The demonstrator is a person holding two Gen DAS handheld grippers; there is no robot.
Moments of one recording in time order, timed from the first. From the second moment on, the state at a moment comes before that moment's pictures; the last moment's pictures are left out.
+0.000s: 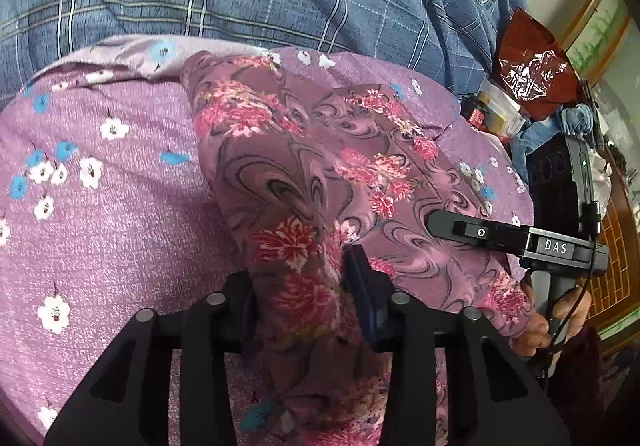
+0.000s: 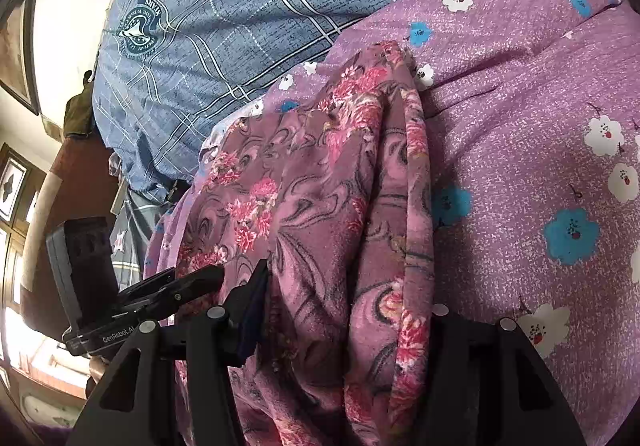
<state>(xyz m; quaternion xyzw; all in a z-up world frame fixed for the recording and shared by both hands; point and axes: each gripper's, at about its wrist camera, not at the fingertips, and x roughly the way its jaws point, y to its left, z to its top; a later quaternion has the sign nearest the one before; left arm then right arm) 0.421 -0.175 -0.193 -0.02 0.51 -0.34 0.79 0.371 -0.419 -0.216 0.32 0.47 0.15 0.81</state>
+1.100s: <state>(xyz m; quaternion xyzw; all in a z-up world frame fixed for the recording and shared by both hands) 0.344 -0.104 -0.129 0.00 0.48 -0.33 0.82 0.289 -0.341 -0.141 0.30 0.44 0.14 0.83</state>
